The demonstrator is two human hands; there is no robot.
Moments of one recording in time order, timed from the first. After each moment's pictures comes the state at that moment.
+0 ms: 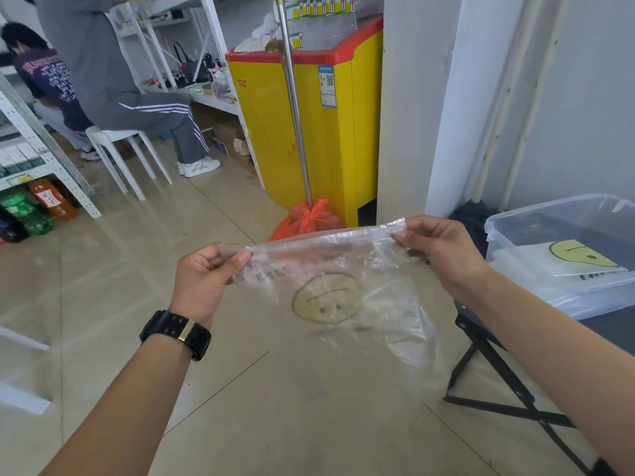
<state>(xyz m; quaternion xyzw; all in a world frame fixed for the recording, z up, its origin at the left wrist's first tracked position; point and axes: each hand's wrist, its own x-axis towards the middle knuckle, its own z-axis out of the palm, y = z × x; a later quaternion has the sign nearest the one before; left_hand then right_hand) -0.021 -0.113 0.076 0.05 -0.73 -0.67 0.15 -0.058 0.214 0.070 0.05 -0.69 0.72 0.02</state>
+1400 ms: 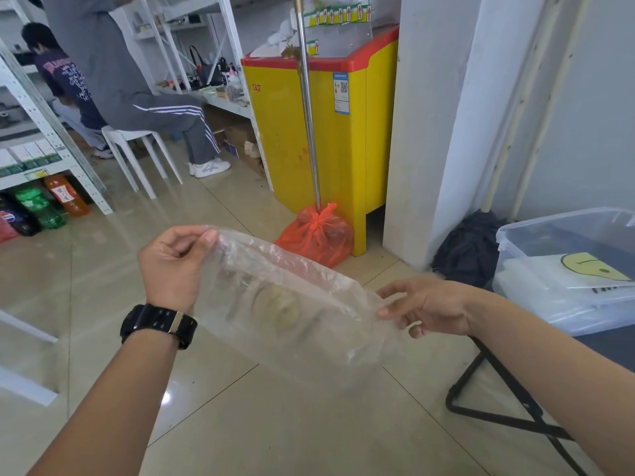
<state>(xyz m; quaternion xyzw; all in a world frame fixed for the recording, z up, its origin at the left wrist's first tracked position) -0.016 -0.147 0.095 0.03 -0.69 -0.64 0.33 -0.048 0.202 0.051 -0.01 -0.71 0.57 -0.41</state>
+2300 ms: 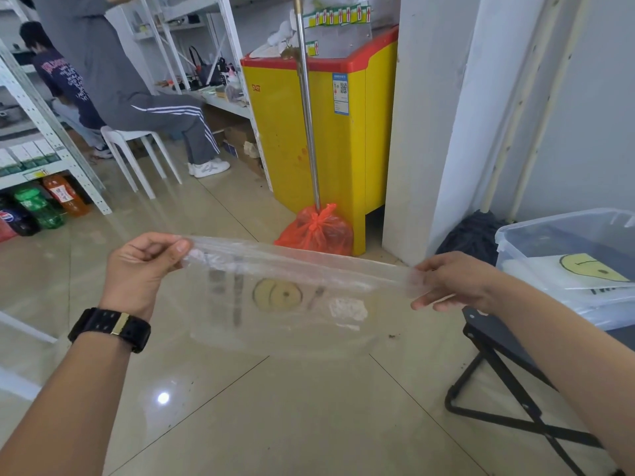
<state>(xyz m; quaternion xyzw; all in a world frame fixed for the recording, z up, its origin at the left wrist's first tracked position) -0.011 -0.204 0.097 0.00 -0.71 -0.66 0.24 -0.070 0.237 0.061 -0.08 -0.79 0.55 -0.25</state>
